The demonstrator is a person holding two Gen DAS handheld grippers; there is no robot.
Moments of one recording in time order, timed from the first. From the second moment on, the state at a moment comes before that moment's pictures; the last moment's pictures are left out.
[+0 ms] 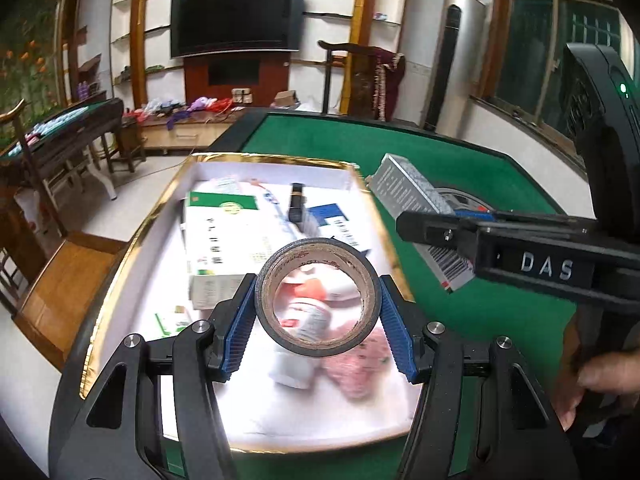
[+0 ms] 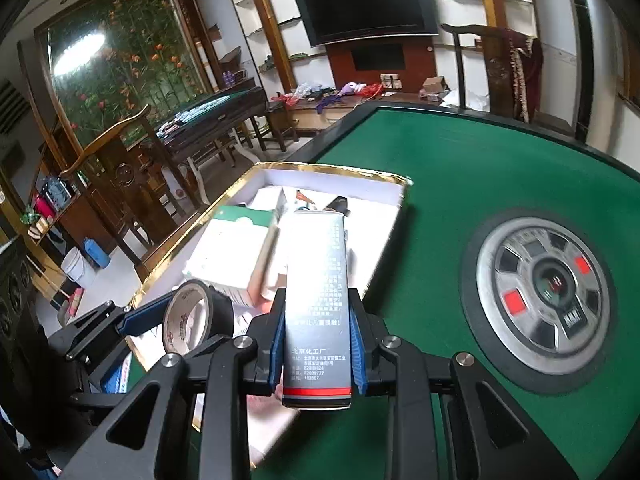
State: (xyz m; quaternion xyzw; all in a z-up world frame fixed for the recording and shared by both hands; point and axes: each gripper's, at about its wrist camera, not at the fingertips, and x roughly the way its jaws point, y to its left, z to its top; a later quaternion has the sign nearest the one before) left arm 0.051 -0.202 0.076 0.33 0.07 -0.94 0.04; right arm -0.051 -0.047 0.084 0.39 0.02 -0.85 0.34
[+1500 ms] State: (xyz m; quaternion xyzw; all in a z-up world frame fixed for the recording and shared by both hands) left arm 0.040 -0.245 0.032 0.39 0.09 -0.91 0.05; right arm -0.167 -0.190 0.048 0.46 0.07 -0.83 0.31
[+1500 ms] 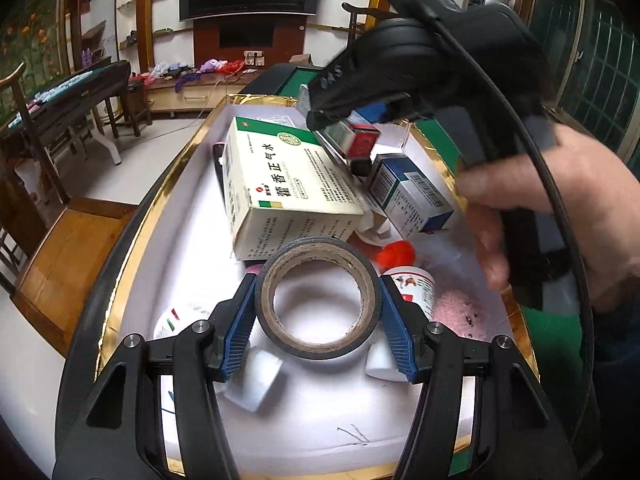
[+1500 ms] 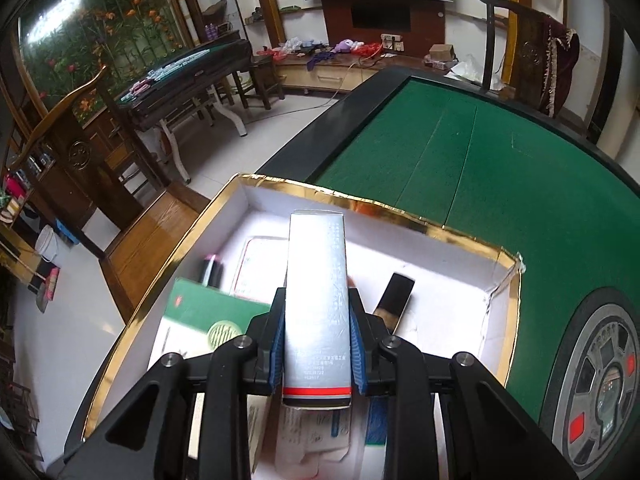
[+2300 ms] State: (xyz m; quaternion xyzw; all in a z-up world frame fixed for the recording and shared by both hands) left arm 0.037 -0.226 0.028 0.38 0.05 -0.92 0.07; right arm -0.184 -0.207 0.031 0.47 0.11 -0.82 0.30
